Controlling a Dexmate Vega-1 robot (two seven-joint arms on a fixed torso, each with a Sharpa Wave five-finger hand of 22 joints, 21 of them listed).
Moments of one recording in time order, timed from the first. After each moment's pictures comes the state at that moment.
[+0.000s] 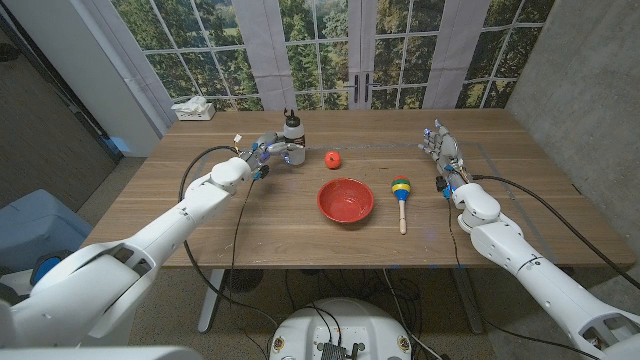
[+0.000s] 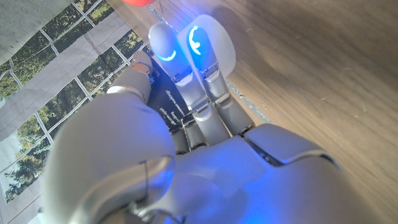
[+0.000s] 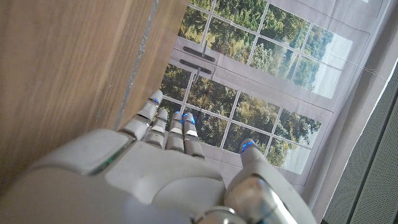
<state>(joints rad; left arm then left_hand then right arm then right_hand) 0.57 0.54 0.58 -1.15 -0.30 -0.14 -0.02 1.02 0.13 0.36 -0.23 0.21 0.60 -0.05 0.37 0.23 0.71 -0.08 0.25 0.19 1.38 -0.22 0.91 0.32 0.95 -0.14 1.20 0.23 -0.92 -0.55 -0.34 -1.42 0.56 0.28 -0.15 0.12 0.10 0.38 0.01 0.19 0.23 0.10 0.20 0.18 0.17 0.05 0.20 0.19 0.04 0.05 0.30 0.28 0.23 0.06 0.38 0.17</state>
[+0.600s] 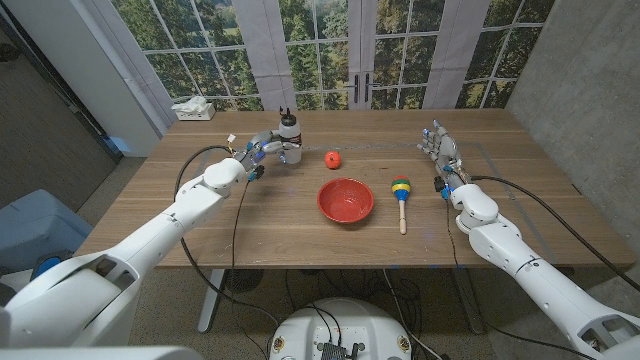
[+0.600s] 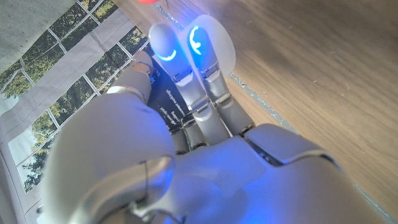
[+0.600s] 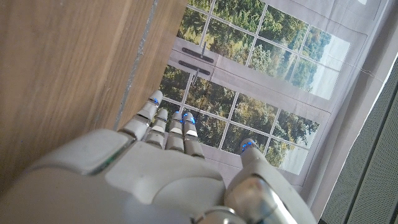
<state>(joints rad) 0.60 0.56 0.57 -1.20 -0.31 -0.11 0.00 1.02 0.13 0.36 -0.23 0.21 0.60 -0.05 0.38 0.23 0.71 -0.08 0.23 0.19 1.38 -0.22 0.91 0.31 0.95 -0.14 1.21 0.22 -0.93 -0.54 -0.35 -1.42 0.55 0.28 -0.16 0.12 0.10 0.38 0.02 0.19 0.23 0.10 0.20 0.18 0.18 0.05 0.20 0.19 0.04 0.05 0.30 0.28 0.23 0.06 0.37 0.17</state>
